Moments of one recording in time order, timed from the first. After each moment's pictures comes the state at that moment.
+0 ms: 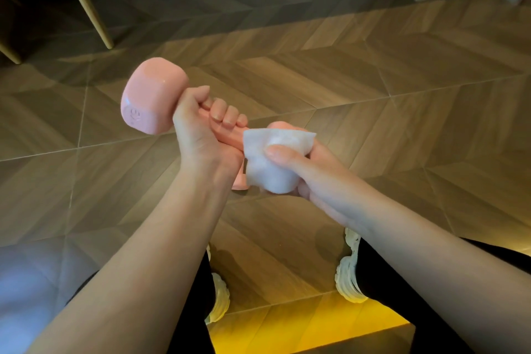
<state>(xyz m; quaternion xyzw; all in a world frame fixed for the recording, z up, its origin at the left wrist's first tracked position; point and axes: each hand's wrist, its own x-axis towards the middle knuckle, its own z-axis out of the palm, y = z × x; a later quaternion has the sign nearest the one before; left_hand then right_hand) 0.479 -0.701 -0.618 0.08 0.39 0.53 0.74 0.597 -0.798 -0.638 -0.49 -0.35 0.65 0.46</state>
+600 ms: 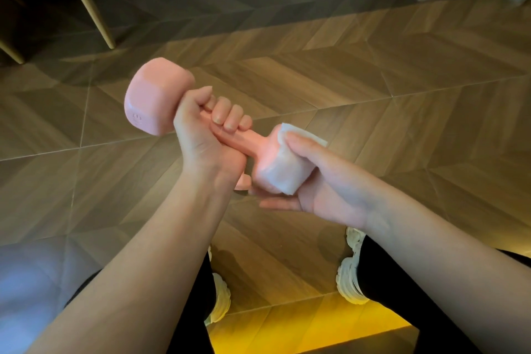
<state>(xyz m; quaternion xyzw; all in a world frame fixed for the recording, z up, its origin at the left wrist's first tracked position) 0.477 -0.705 -0.620 0.10 0.36 0.53 0.76 0.607 -0.799 -0.642 -0.38 -0.16 0.79 0.45</state>
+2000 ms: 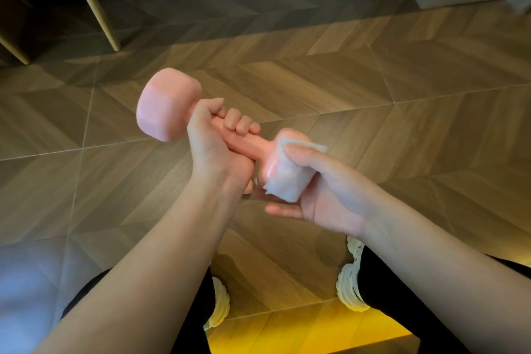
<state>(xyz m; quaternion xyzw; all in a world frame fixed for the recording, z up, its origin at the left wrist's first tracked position) 0.483 -0.705 -0.627 0.05 0.37 0.53 0.76 0.604 -0.799 -0.641 -0.38 -0.15 0.81 0.43</state>
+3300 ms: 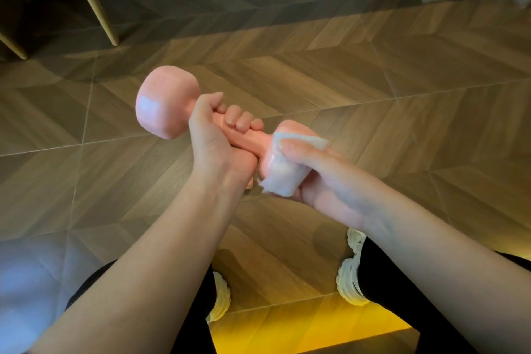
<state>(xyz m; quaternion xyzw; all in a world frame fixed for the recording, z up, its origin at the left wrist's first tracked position) 0.483 -0.707 -0.627 0.03 0.38 0.52 0.76 0.600 -0.797 -0.641 -0.47 -0.21 0.72 0.47</state>
